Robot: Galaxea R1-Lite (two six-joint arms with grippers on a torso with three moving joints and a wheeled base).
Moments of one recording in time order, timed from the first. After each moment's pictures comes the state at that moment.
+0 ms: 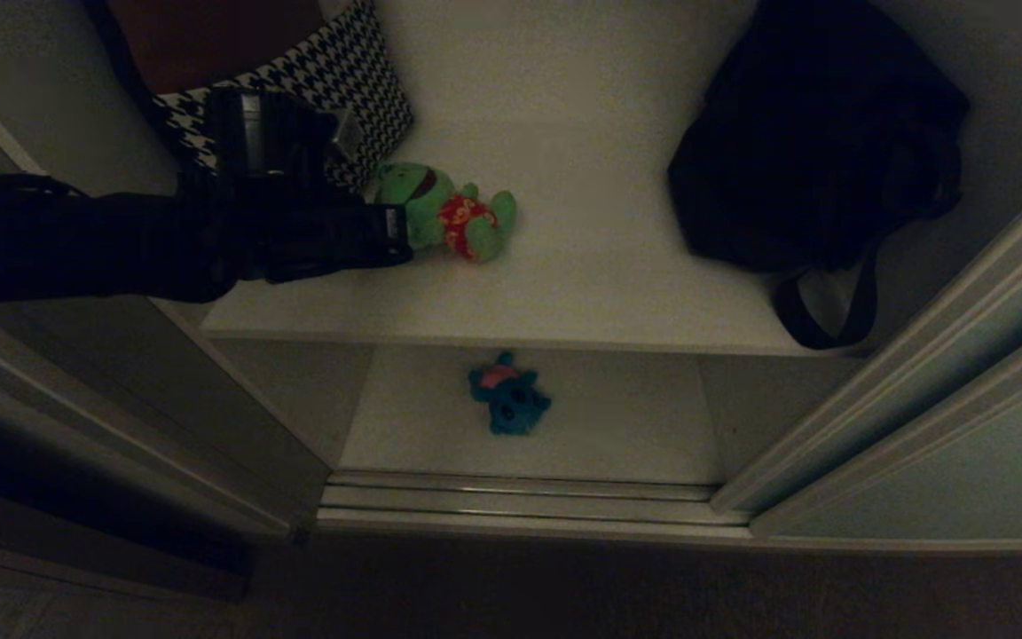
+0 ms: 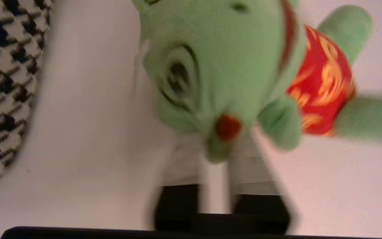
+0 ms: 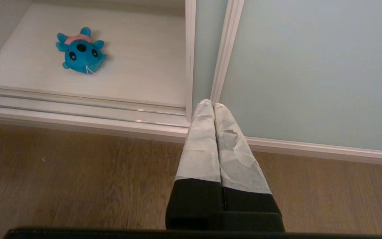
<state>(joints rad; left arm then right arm) -0.28 1.94 -1.61 -0.17 -0.02 -0.04 0.01 0.00 0.00 -0.01 0.00 -0.01</state>
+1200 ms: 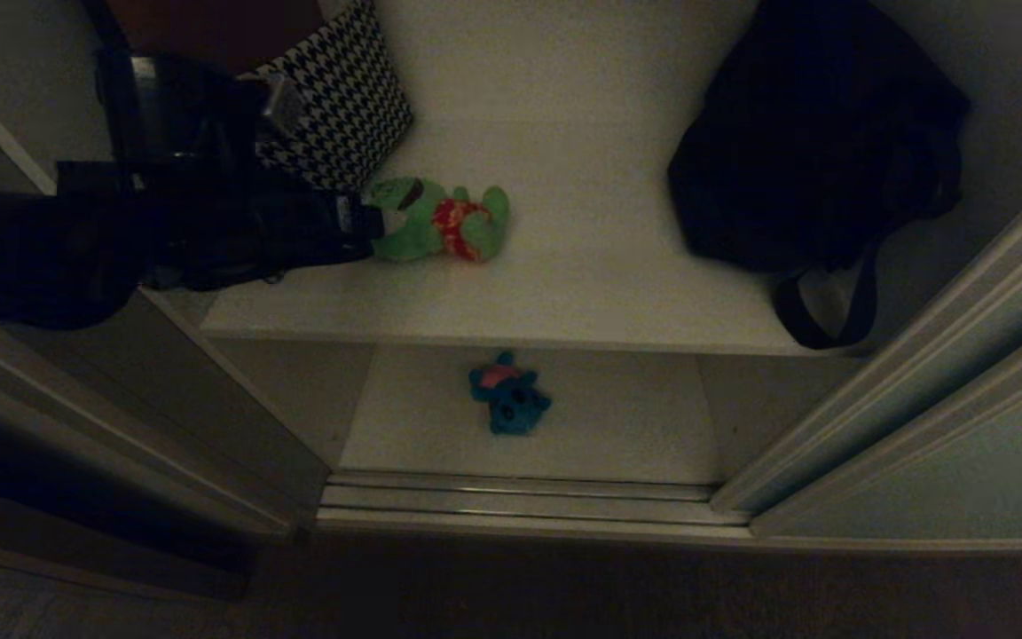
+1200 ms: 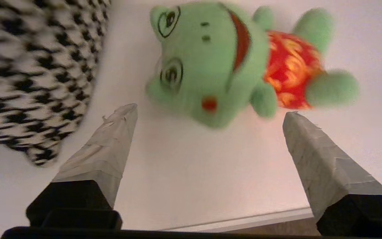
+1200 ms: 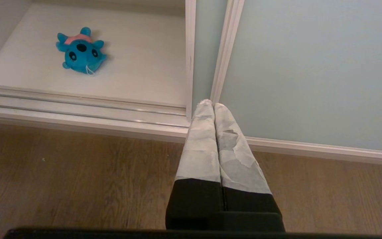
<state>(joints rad) -0.28 1.72 -1.37 -0.22 0.03 -0.02 0.01 0.00 0.00 -0.01 0.00 -0.01</state>
